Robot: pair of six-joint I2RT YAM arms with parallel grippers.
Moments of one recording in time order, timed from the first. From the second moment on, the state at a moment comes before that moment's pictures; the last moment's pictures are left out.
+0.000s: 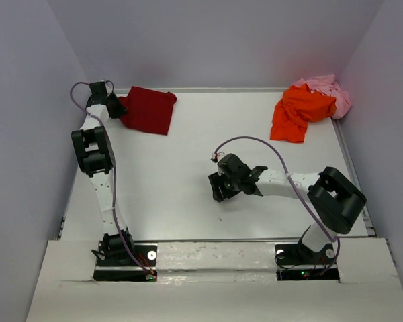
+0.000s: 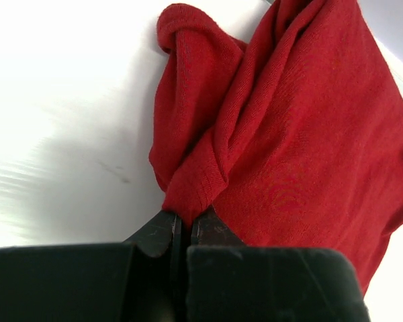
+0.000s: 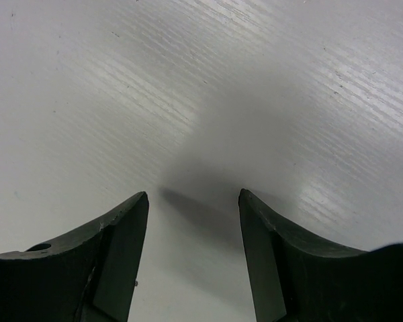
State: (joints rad) left arm 0.21 2.46 2.06 -0.35 0.24 -0.44; right arm 0.85 1.62 0.87 -0.20 -0.04 0.36
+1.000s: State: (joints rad) left arm 0.37 2.56 2.24 -0.42 0.22 -0.35; right arm 0.85 1.60 0.80 -0.09 -0.09 0.39
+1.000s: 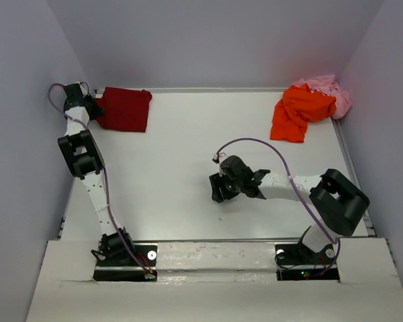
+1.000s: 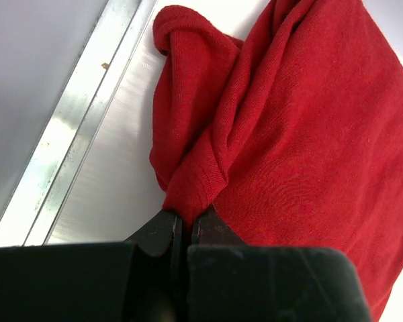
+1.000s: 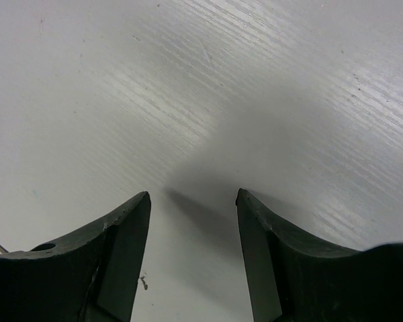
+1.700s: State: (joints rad) left arm 0.38 2.56 2.25 -0.43 0.25 -0.35; right arm 0.85 1.60 0.79 -0.06 -0.11 0.39
